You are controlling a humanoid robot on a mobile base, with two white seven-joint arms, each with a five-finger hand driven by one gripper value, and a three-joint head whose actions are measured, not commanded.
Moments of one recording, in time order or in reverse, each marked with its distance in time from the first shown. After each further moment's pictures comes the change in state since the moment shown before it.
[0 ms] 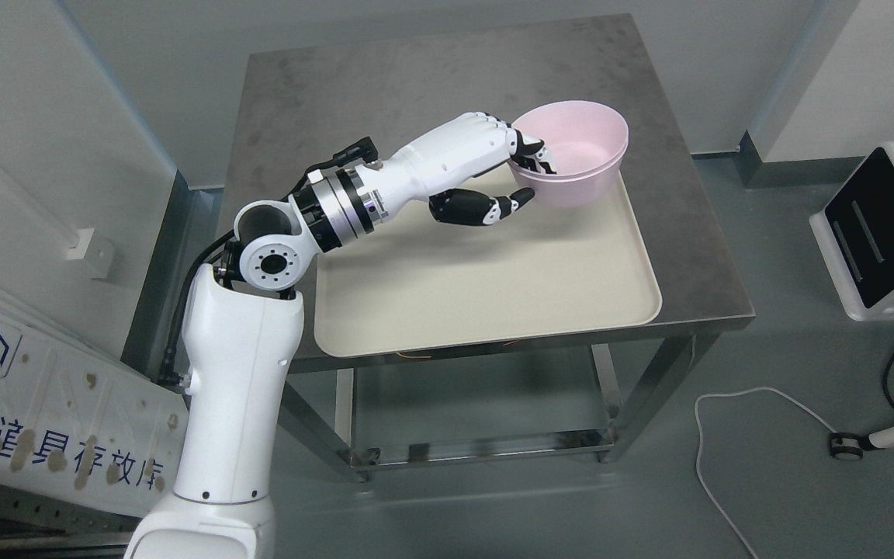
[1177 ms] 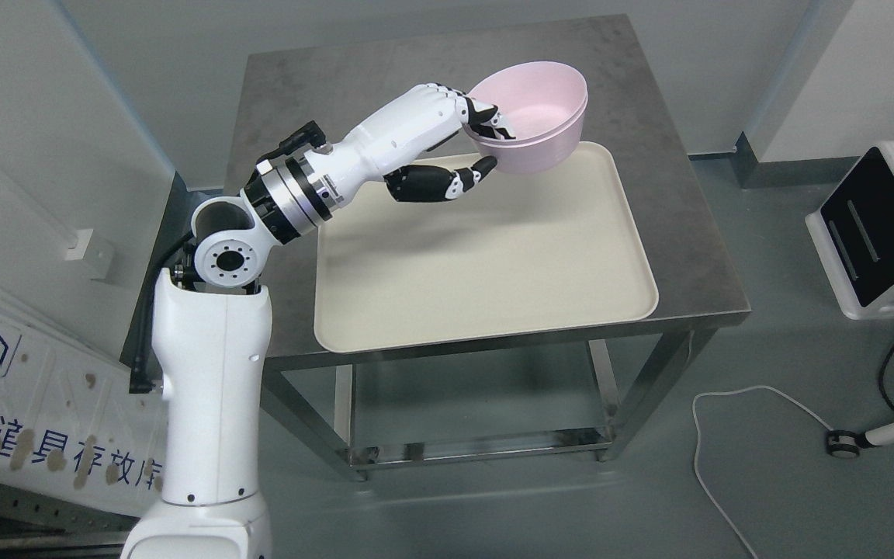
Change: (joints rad) left arm 0.009 0.000 0.099 -0.028 0.020 -0.014 -0.022; right arm 0.000 0.000 0.000 0.000 0.000 0.000 0.001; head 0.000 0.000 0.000
